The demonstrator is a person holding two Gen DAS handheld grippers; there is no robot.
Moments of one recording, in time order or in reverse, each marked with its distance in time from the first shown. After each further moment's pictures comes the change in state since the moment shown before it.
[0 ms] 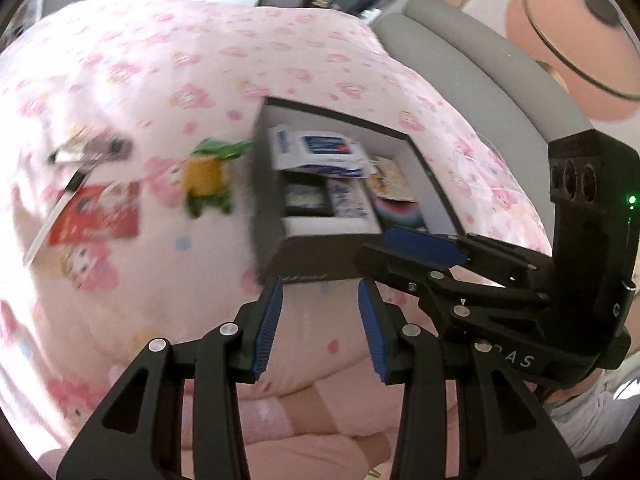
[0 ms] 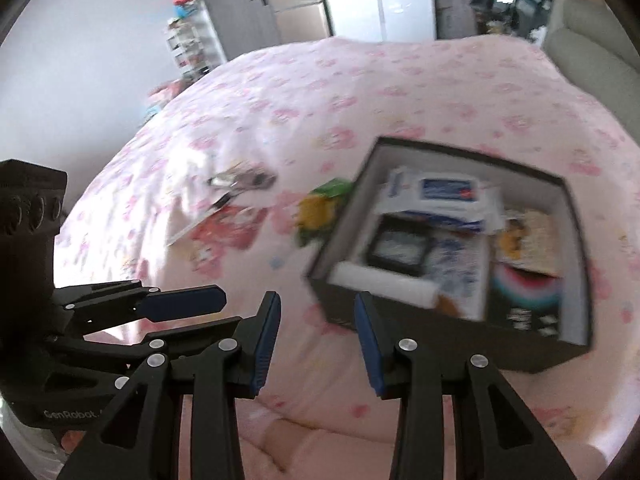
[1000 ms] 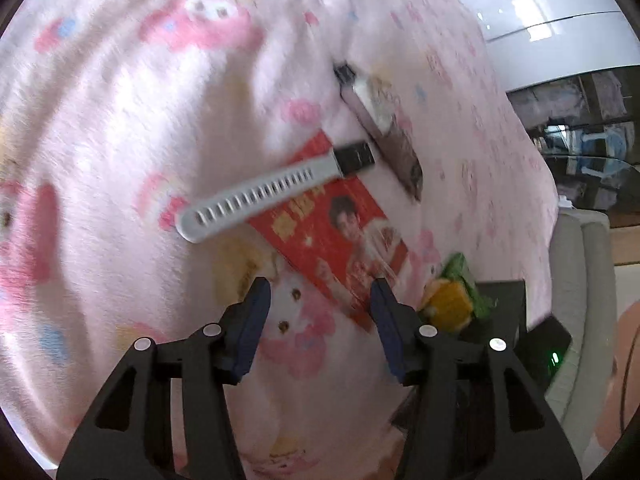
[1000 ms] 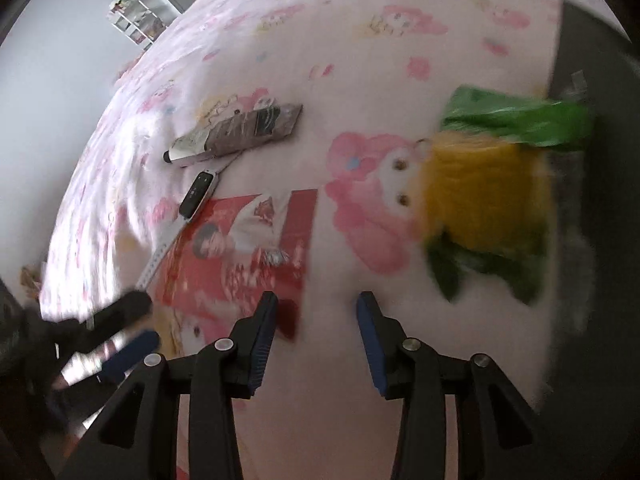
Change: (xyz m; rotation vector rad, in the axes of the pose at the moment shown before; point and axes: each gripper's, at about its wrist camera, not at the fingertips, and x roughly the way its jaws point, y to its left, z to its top) left arm 0.053 0.251 -0.003 -0.911 -0.090 0.159; right arm 0.263 0.058 0.056 0.233 0.249 0.080
